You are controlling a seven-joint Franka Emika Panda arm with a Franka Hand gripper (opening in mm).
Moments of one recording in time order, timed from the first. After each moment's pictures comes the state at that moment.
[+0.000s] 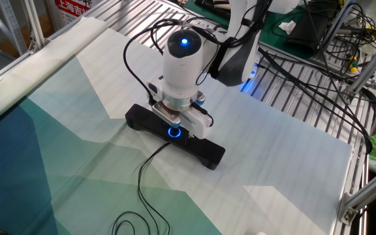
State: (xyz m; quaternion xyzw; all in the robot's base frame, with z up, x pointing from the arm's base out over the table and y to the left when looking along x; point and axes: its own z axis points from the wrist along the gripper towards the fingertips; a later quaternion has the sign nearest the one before) arm 0.440 -0.001 0.114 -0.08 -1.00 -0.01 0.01
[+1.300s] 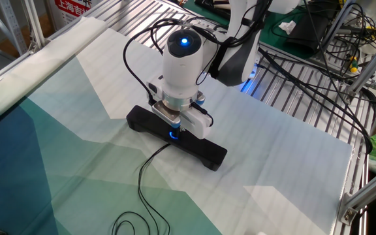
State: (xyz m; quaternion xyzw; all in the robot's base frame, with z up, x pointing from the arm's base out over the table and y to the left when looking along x) arm 0.440 -0.001 0.114 -0.08 -1.00 -0.01 0.01
